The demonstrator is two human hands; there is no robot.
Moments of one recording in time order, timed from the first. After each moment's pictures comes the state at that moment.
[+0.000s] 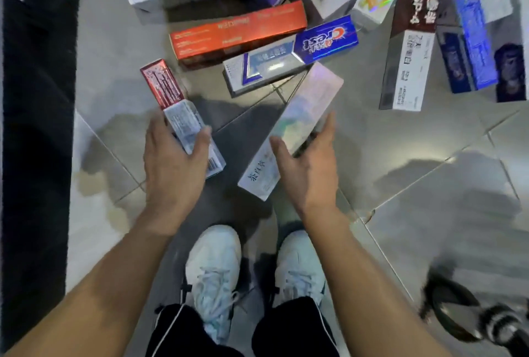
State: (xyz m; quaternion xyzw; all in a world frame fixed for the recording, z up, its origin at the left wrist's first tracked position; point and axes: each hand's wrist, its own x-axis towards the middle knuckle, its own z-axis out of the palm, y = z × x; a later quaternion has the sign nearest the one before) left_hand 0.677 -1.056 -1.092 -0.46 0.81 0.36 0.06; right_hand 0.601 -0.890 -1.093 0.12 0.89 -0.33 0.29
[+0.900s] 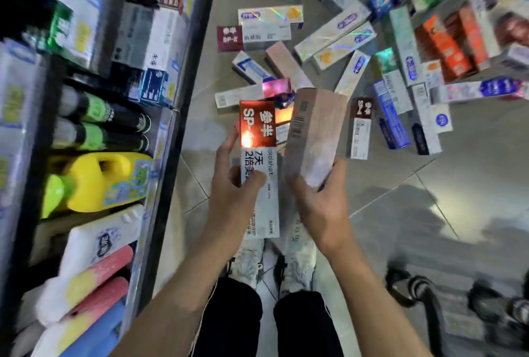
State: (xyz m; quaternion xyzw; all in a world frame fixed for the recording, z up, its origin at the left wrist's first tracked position) left_hand 0.651 -1.036 -0.792 -0.44 0.60 0.67 0.02; right_hand 0.592 -0.905 -0.802 0.12 0.77 -0.54 0.31
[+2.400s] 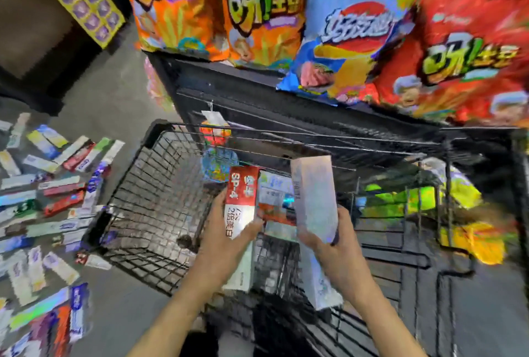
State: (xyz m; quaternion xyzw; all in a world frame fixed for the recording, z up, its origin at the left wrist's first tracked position) left_hand 0.912 -0.425 -0.323 0.26 0.74 0.47 0.42; right_hand 1.103 -0.318 -0.309 0.53 0.59 -0.60 -0.13
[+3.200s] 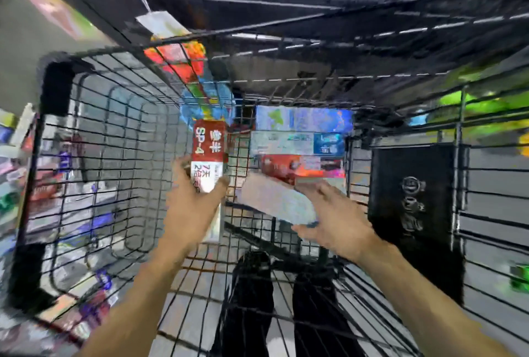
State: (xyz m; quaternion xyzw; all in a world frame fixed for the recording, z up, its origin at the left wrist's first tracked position) left_hand 0.798 -0.388 -0.527 0.27 0.85 0.25 0.37; right_hand 1.041 -0.303 -0.555 0.42 0.81 -0.36 0.19
